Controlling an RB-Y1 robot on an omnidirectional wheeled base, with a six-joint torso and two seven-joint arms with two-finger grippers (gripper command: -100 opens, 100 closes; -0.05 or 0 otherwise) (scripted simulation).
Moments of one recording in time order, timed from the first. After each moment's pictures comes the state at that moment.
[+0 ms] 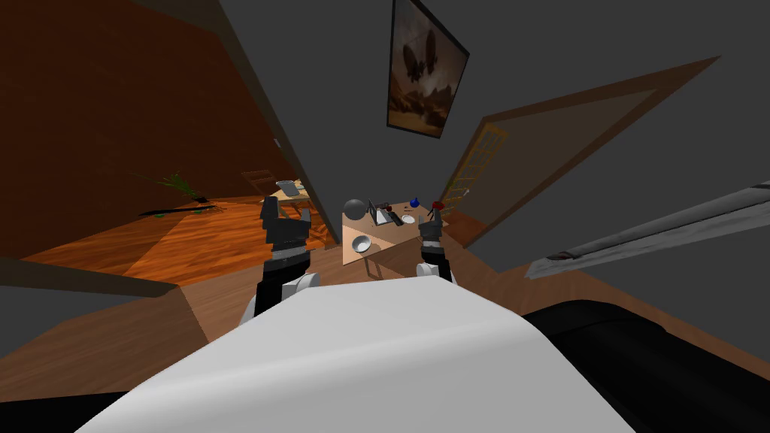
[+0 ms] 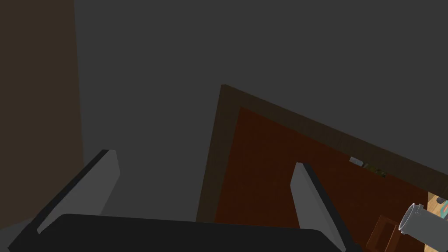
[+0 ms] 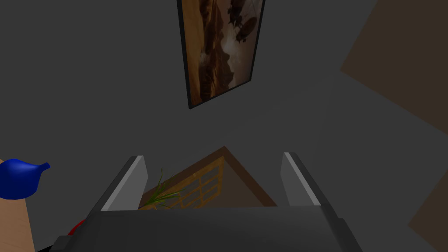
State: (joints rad) left arm 0.52 -0.04 0.02 -2.38 -0.05 -0.41 0.10; right arm 0.47 0.02 0.07 -2.22 -0.07 -0.37 -0.12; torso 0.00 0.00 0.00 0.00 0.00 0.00
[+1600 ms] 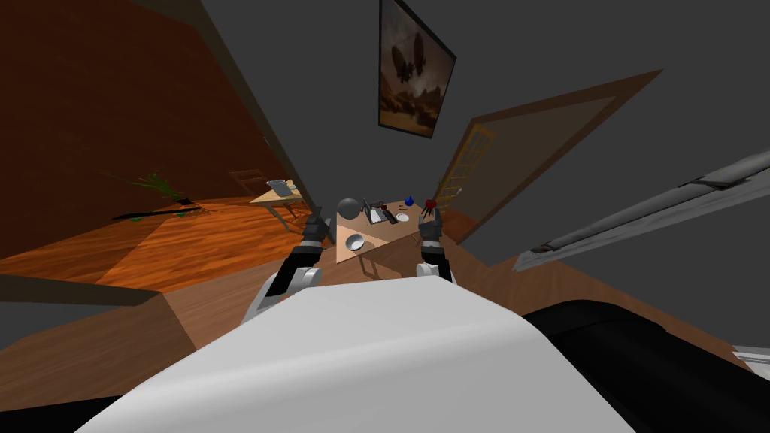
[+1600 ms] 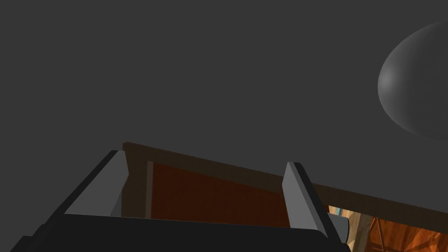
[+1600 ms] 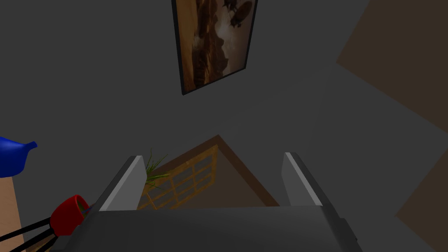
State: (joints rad) left arm 0.40 0.17 -0.02 -2.24 0.06 -0.06 0.03; right arm 0.47 0.02 0.07 -2.22 -0.07 -0.37 -0.12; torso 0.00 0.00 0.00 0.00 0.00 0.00
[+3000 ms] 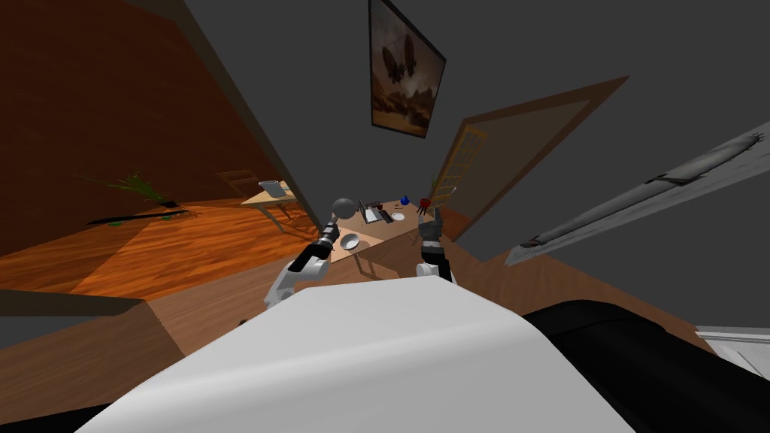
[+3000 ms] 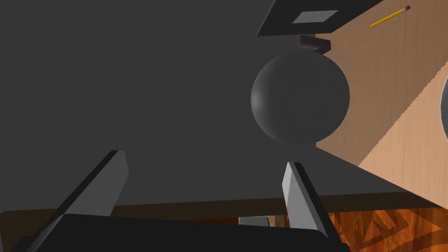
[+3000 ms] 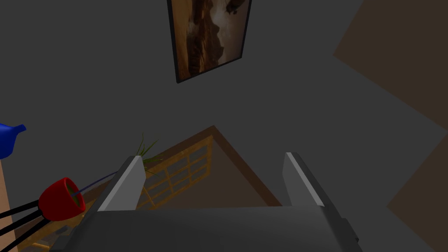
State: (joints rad) left arm 0.26 0.20 -0.05 -2.10 0.12 0.32 -0.03; right arm 0.47 0.02 0.07 -2.22 -0.07 -0.37 -0.12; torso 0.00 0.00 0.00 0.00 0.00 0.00
